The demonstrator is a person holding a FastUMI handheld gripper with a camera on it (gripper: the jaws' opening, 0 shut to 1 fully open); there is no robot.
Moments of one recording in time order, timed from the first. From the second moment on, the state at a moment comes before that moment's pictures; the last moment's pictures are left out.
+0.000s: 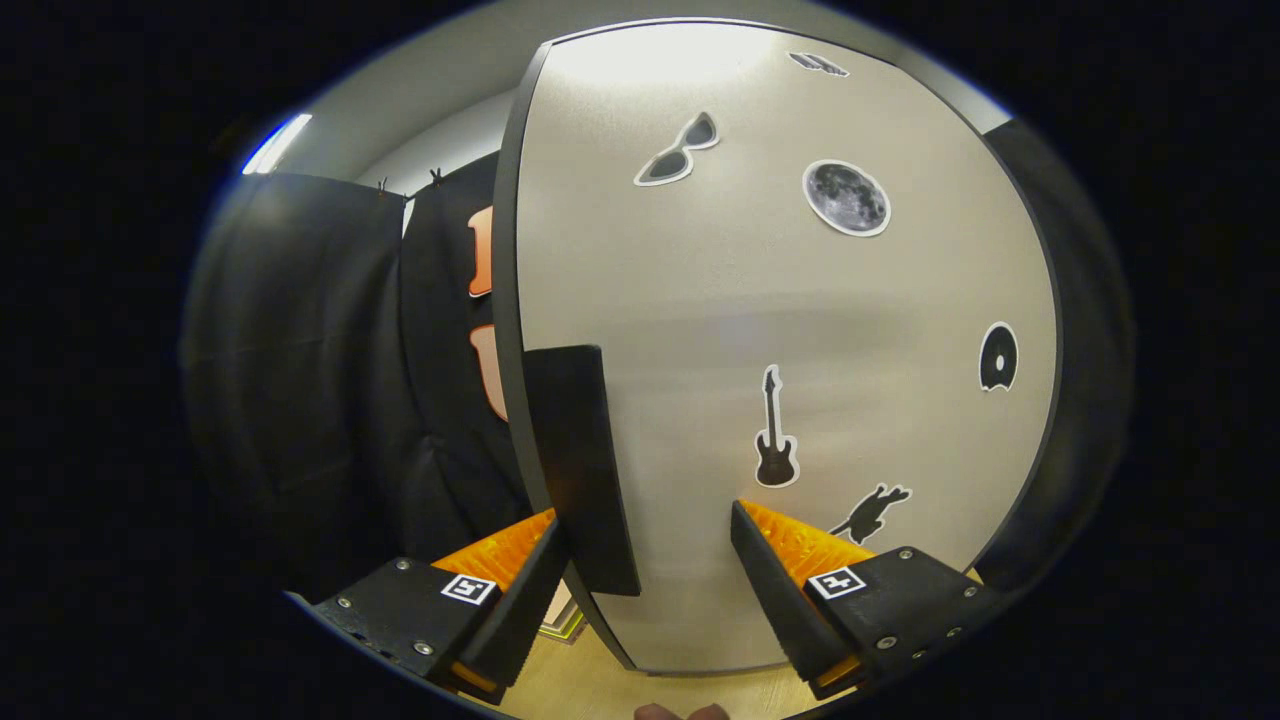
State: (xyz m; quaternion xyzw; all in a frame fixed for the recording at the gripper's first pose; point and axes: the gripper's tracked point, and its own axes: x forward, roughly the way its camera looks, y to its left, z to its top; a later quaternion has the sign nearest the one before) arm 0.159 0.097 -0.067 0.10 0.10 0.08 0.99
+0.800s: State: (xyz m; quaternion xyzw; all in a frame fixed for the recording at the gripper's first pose) arm -0.005 0.049 -0.017 0.09 0.10 0.00 0.99
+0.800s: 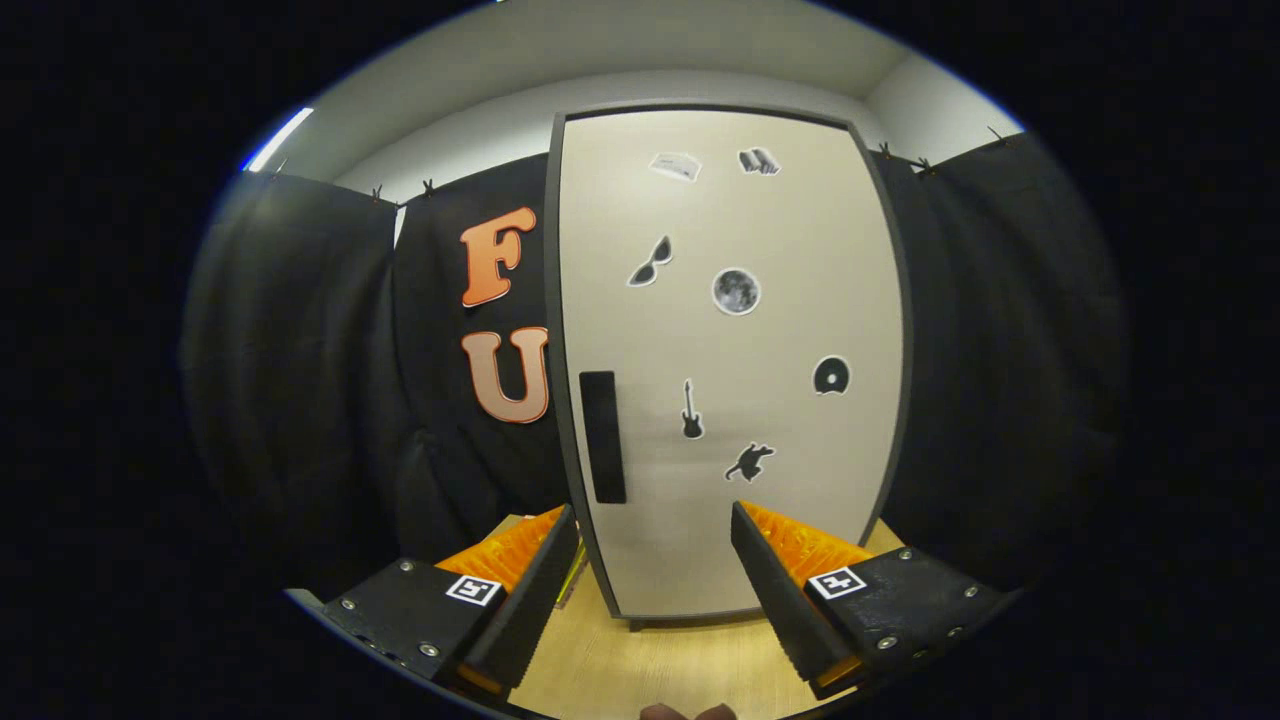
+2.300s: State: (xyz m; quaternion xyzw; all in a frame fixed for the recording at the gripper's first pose) arm -0.204 -0.074 0.058 0.09 0.04 -0.04 0.99
